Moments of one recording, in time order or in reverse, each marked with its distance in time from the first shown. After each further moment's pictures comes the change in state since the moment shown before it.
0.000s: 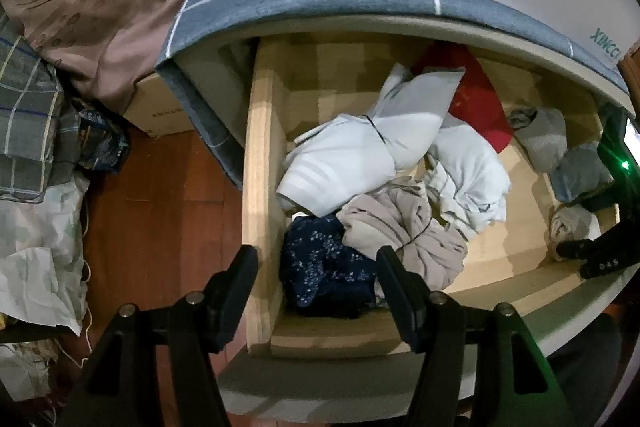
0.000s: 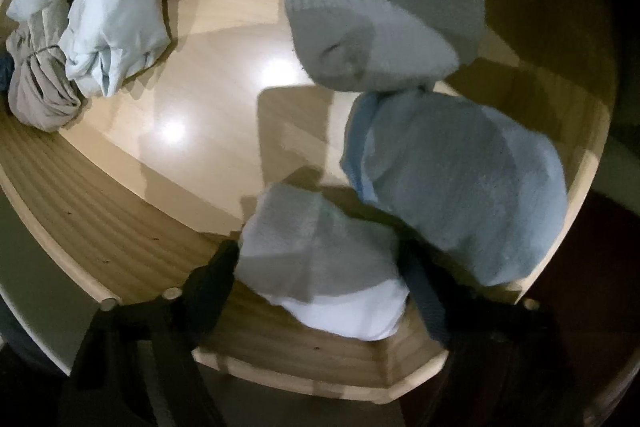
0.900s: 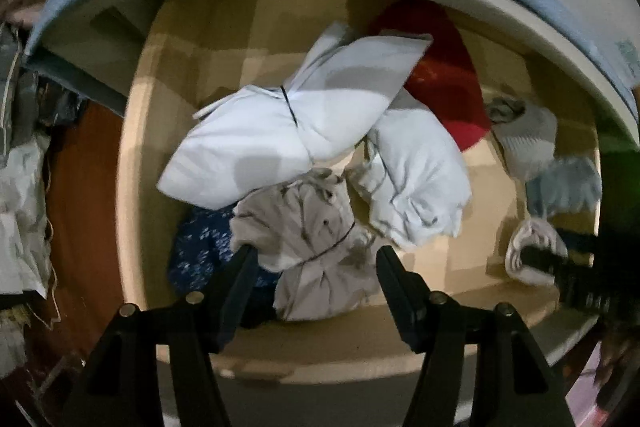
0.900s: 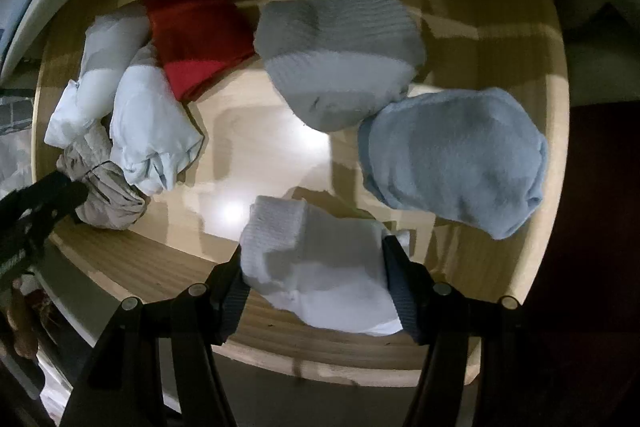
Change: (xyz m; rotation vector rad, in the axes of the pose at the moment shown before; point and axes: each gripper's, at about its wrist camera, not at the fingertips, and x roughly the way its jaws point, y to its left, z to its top) left arm 0.043 -0.047 0.032 -0.095 0.217 -0.105; right arm -0.021 -0.011 -0.014 0.321 -0.181 0.246
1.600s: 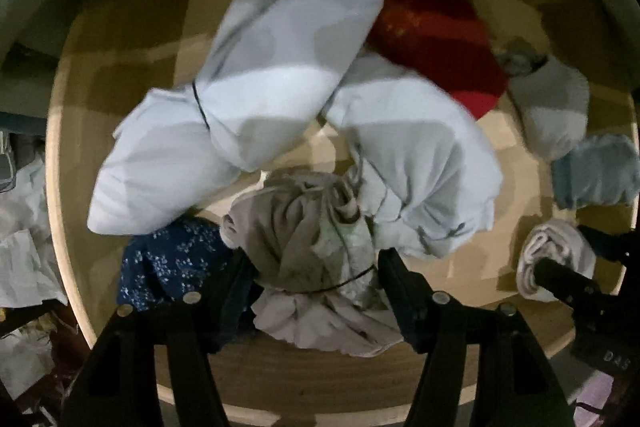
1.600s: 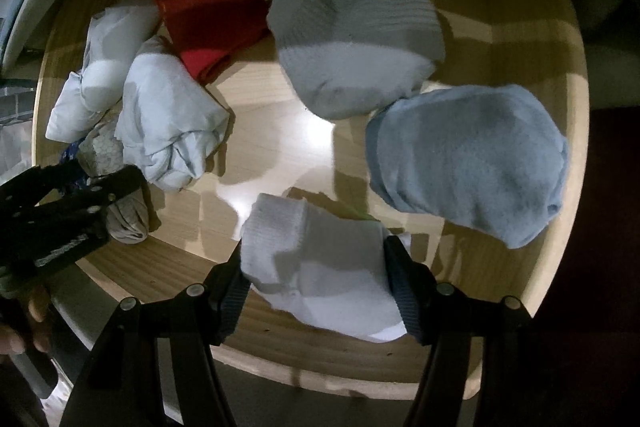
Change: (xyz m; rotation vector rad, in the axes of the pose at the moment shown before) left arm 0.044 -0.052 0.020 0.083 0.099 0.104; right arm 0.000 -0.018 -0.015 -0.025 0.004 0.023
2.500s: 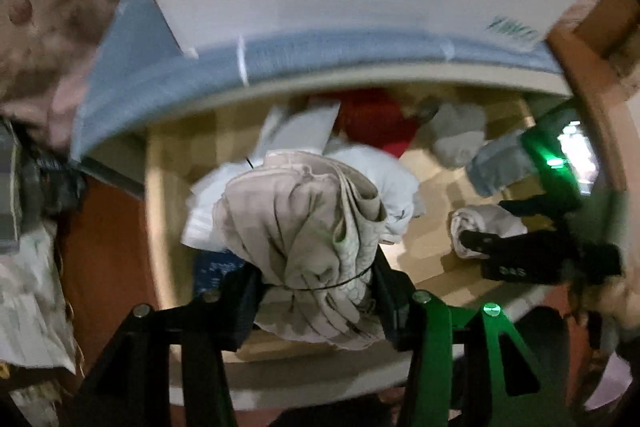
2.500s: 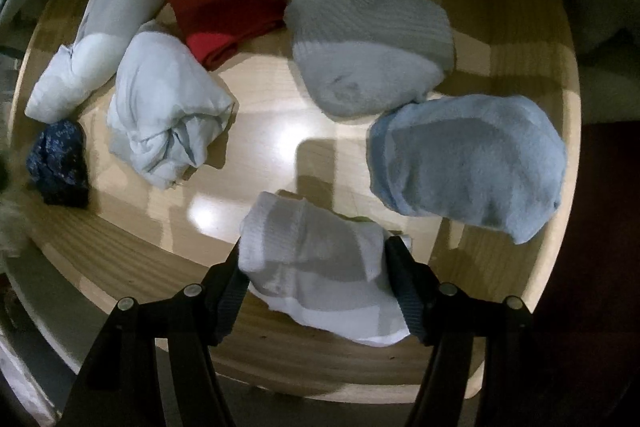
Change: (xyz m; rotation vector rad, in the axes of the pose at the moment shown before) left arm -0.115 0.029 -0.058 0.184 -0.342 -0.107; right arm 0.027 0.058 -0.019 -0.056 -0.058 -0.146
